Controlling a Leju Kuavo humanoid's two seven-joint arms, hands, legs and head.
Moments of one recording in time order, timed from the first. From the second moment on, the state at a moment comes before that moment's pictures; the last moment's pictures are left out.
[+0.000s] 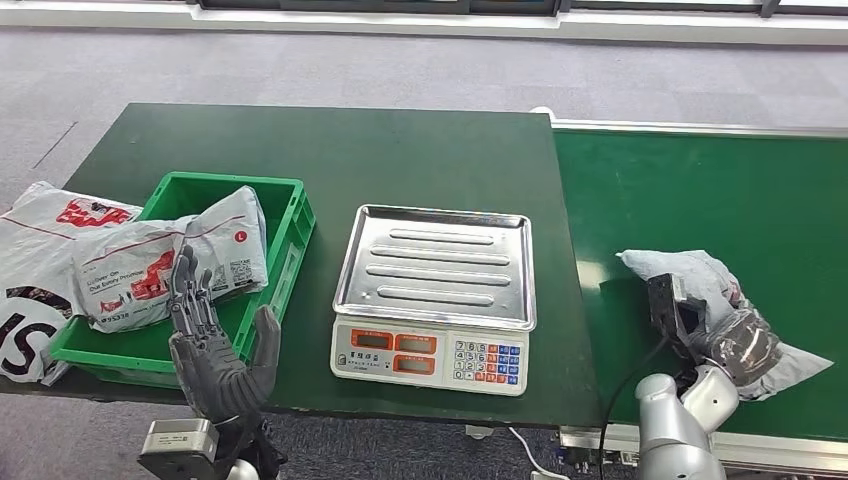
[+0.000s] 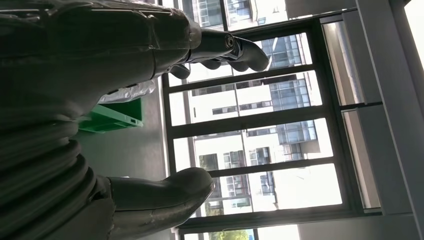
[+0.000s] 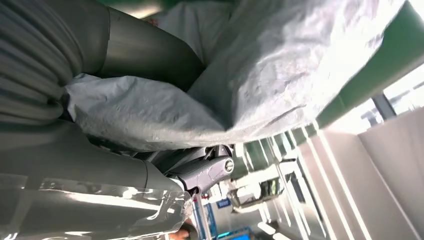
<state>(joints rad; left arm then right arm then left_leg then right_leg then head) 0.16 -0.25 -0.23 -1.75 -0.23 0.45 -0.70 -0.48 0.07 -0.81 -0.69 1.45 -0.70 -0.14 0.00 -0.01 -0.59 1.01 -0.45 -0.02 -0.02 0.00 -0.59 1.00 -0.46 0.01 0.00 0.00</state>
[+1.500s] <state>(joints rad) 0.11 -0.24 -0.28 -1.67 -0.19 0.53 -0.70 -0.37 0.34 -0.03 -1.56 1.38 -0.70 -0.34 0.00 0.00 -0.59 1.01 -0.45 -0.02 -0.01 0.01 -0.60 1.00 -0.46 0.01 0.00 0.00</state>
